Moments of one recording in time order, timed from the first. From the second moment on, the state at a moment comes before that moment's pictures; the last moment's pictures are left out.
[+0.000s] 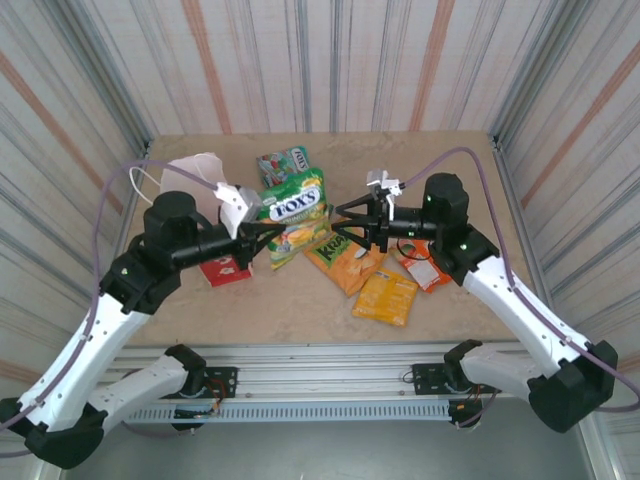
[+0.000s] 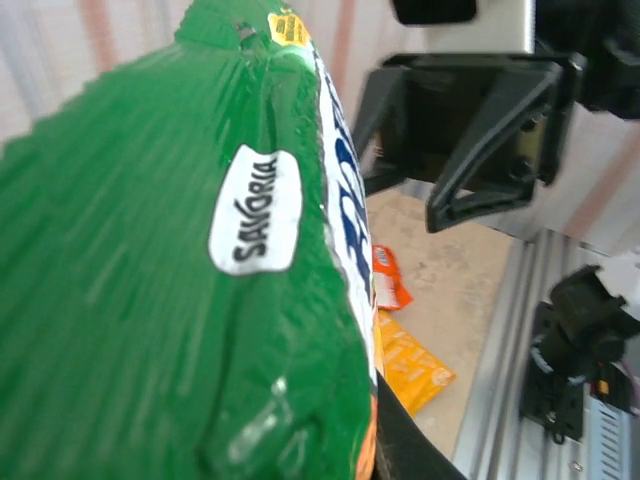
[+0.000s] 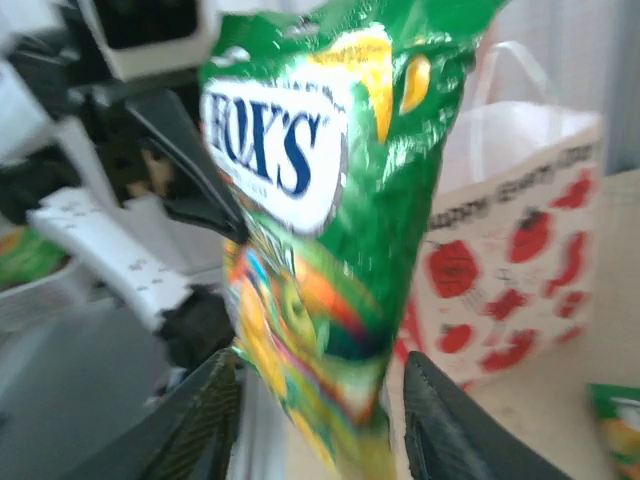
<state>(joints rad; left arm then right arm) -0.59 0.89 1.20 -0.60 0.41 0.05 0.52 1.06 0.95 -0.01 -0.82 0.17</state>
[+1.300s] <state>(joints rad) -0.28 1.37 1.95 -1.51 -0.35 -0.24 0.67 1.11 0.87 -0.04 -0.49 0.28</state>
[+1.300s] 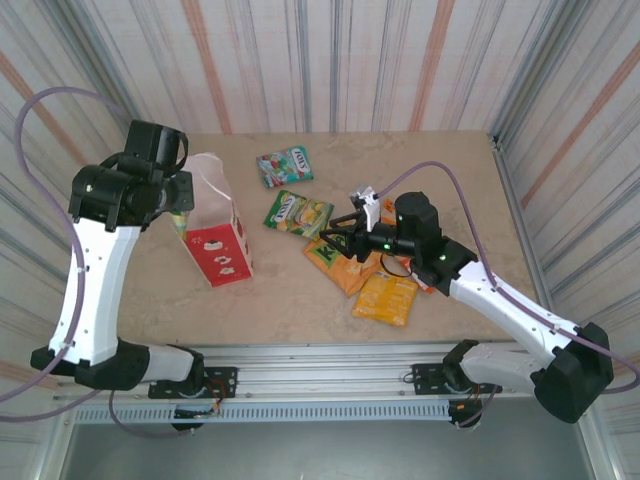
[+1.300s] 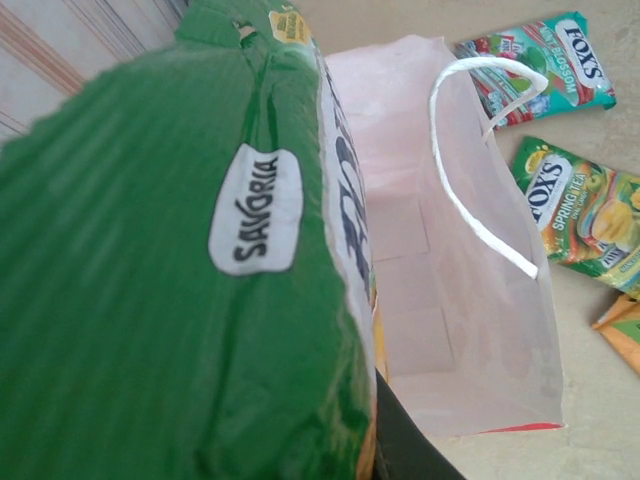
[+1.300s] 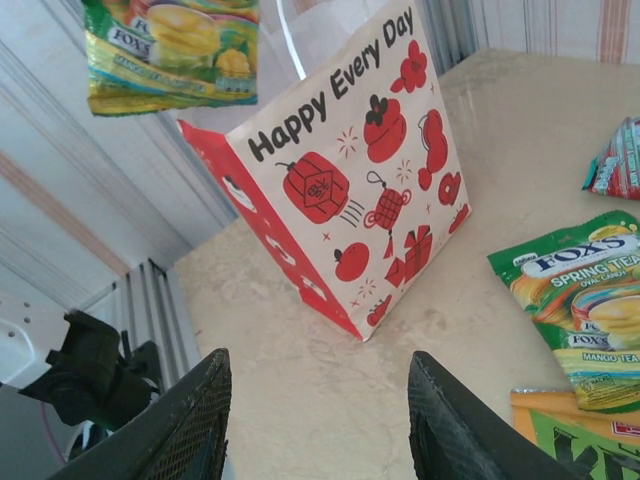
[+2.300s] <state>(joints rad) -0.24 1.25 1.75 -1.28 0.20 -0.19 0.53 1.21 0.98 -0.38 -0.34 0.51</state>
